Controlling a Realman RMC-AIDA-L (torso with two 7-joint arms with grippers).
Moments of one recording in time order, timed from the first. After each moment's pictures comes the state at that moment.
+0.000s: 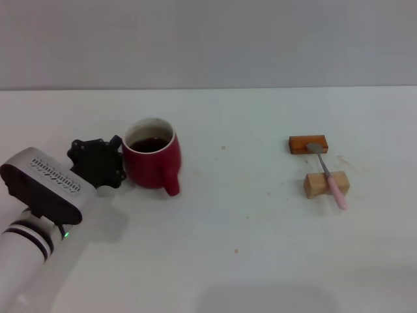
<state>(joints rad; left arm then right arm) -0.50 -2.07 -0.65 -0.22 2.27 0.88 0.32 0.03 2.09 0.37 0.35 -1.60 -1.84 0.01</state>
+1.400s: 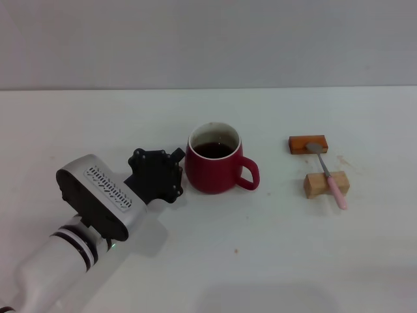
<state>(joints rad) -0.53 -2.08 -0.48 -0.35 2.27 0.85 0.31 0.03 2.09 0.34 0.35 -1.60 -1.84 0.01</state>
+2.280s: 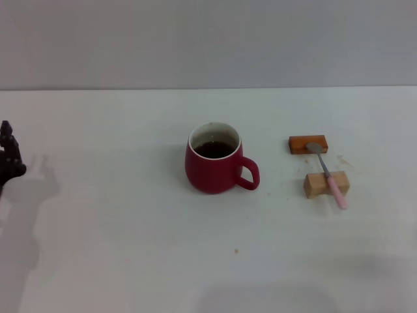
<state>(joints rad) -0.26 -2.07 -0.87 -0.29 2.20 1.24 0.03 0.08 2.09 0.10 0.35 -1.60 -1.80 0.00</state>
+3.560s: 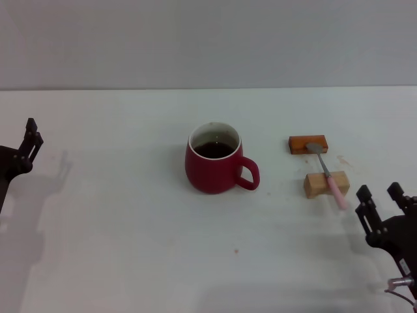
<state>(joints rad) -0.29 -2.07 -0.87 -0.28 2.21 1.19 0.04 0.23 2.09 0.01 0.42 -1.61 -1.38 0.01</state>
